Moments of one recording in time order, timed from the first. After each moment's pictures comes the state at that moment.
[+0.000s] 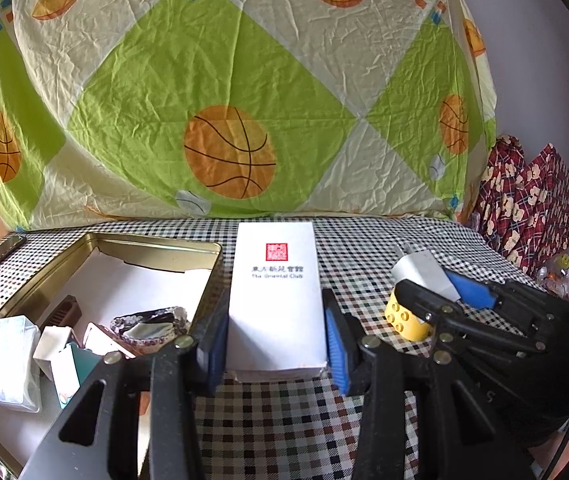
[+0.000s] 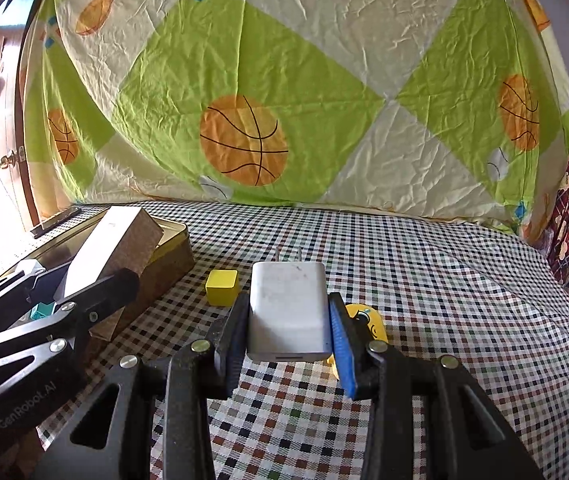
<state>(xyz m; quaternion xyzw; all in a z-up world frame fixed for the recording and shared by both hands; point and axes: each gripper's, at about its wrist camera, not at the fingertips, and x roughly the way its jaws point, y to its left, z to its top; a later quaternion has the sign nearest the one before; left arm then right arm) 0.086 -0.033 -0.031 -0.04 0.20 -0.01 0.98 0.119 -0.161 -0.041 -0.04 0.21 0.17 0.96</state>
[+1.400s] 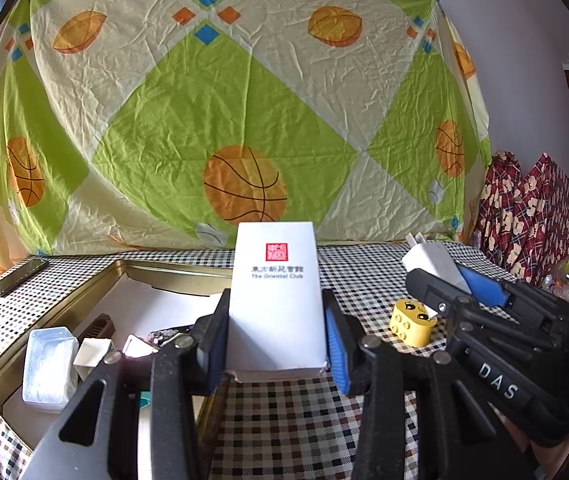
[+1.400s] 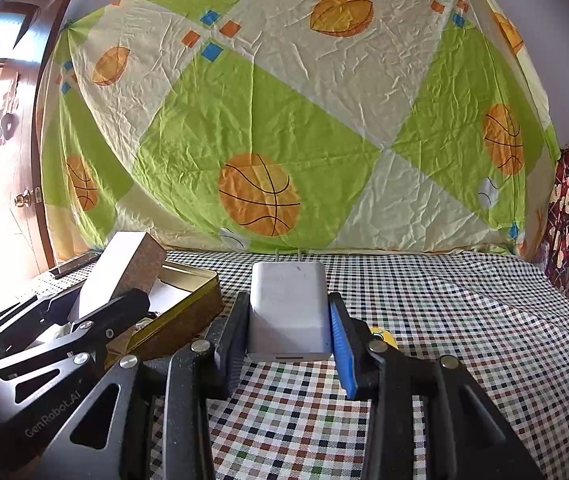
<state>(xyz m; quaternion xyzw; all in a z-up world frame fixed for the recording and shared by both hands) 0.047 -0.022 -0.023 -0.03 0.14 0.01 0.99 0.075 -0.158 -0.025 0.00 0.13 0.18 0.97</state>
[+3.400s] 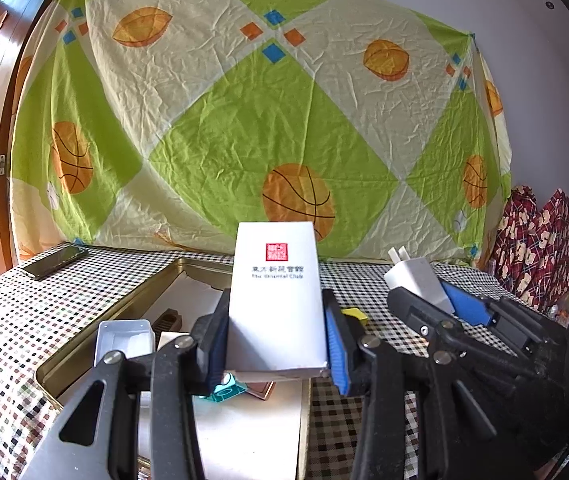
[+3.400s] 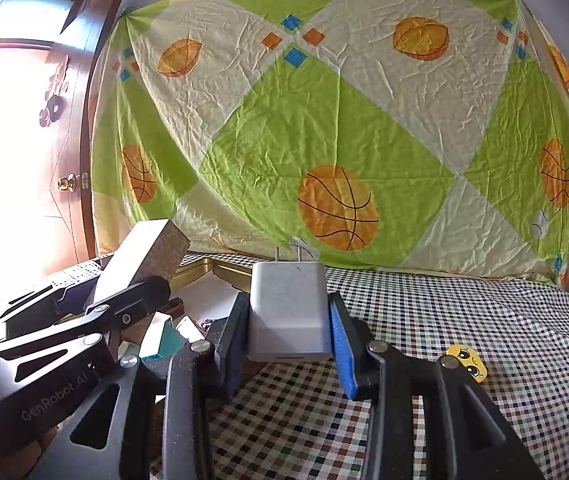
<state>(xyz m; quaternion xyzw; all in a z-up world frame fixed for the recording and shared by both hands) 0.006 0.048 -0.019 -0.07 0.11 0.04 0.99 0.045 -0.081 -0.021 -0.04 0.11 0.25 0.96</state>
